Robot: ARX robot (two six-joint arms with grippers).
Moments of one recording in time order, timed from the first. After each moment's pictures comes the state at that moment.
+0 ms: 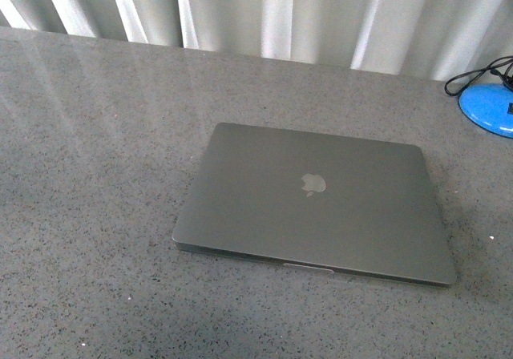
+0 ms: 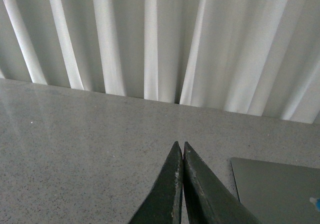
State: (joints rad) left arm 0.00 0.42 0.02 0.42 0.00 -0.01; right arm 0.00 0.33 0.02 0.33 0.00 -0.01
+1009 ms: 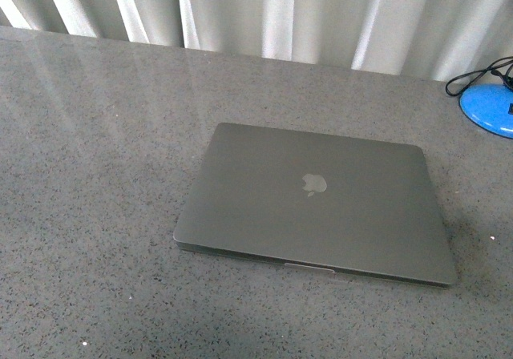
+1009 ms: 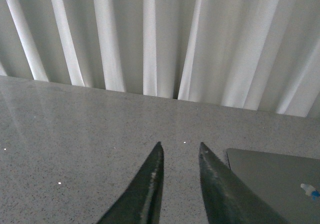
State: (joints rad) left arm 0.00 0.01 0.02 0.00 0.00 -0.01; right arm 0.00 0.00 0.02 0.00 0.00 -0.01
